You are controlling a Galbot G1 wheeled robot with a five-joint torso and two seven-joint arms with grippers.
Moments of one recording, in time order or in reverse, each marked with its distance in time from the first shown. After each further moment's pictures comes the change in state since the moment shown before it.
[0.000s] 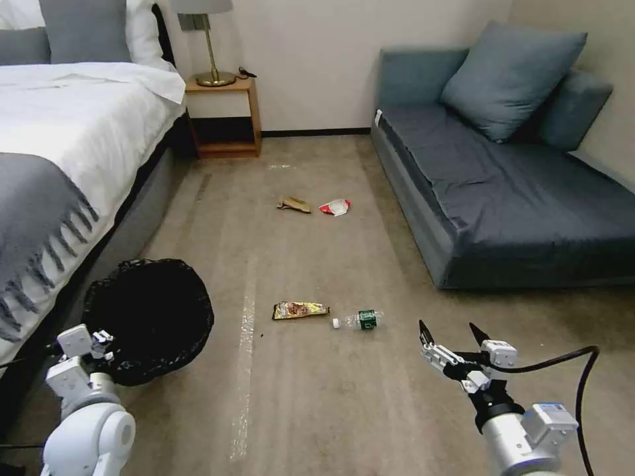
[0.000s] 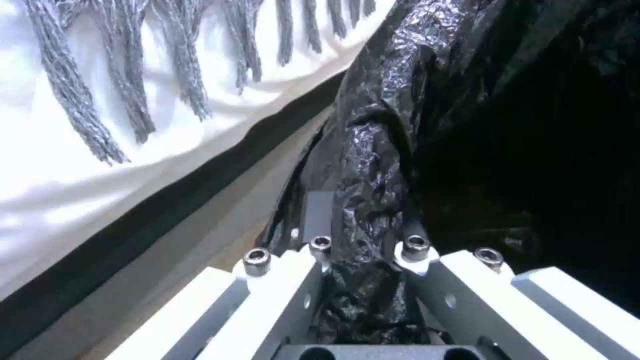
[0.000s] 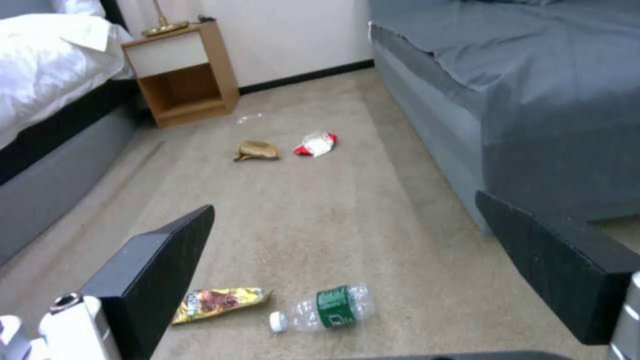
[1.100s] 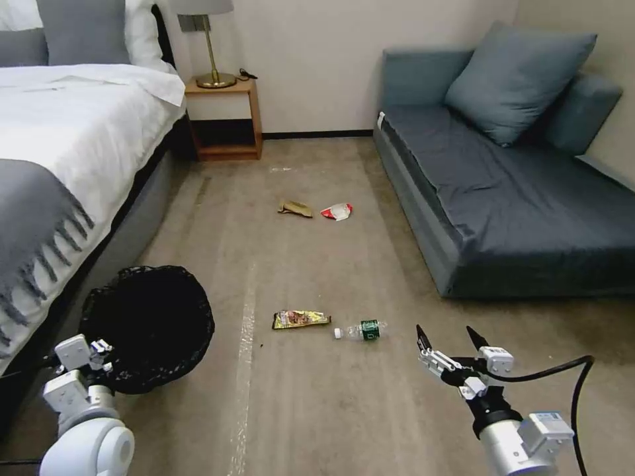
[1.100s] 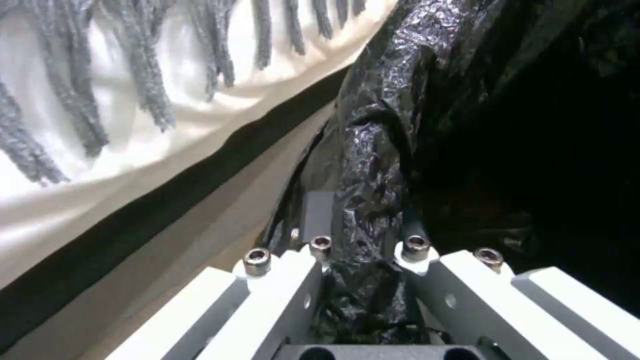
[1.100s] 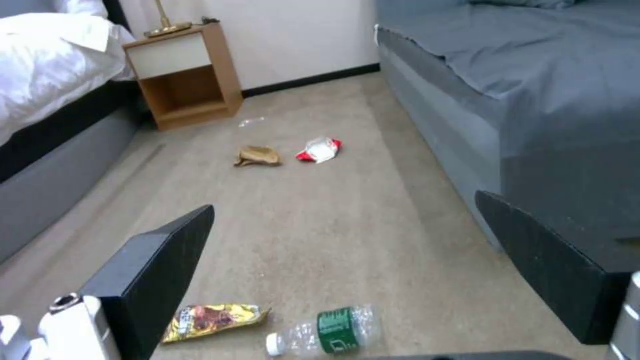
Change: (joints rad) left arm 0.051 -0.006 -0.001 -0.005 0.004 -0.045 0.004; right arm -0.021 0.001 -0.009 -0.028 -0.020 0.058 -0.017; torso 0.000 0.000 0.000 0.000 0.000
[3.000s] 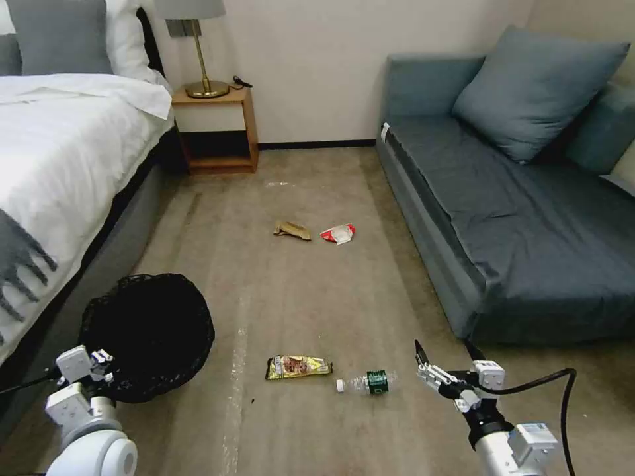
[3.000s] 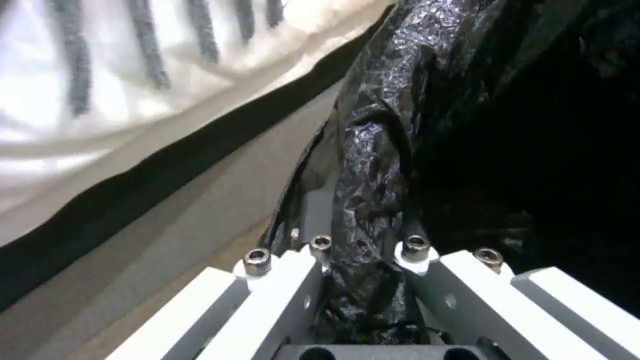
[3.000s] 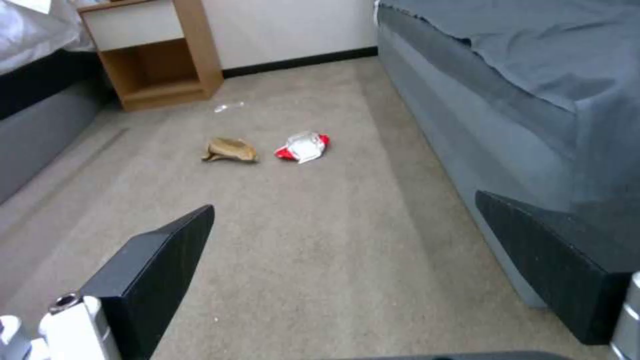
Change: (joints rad) left arm 0.027 -0.025 0.011 0.028 0.020 -0.058 0.005; right arm 0.000 -0.001 -0.009 -0.099 -0.056 0.043 -0.015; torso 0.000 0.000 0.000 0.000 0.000
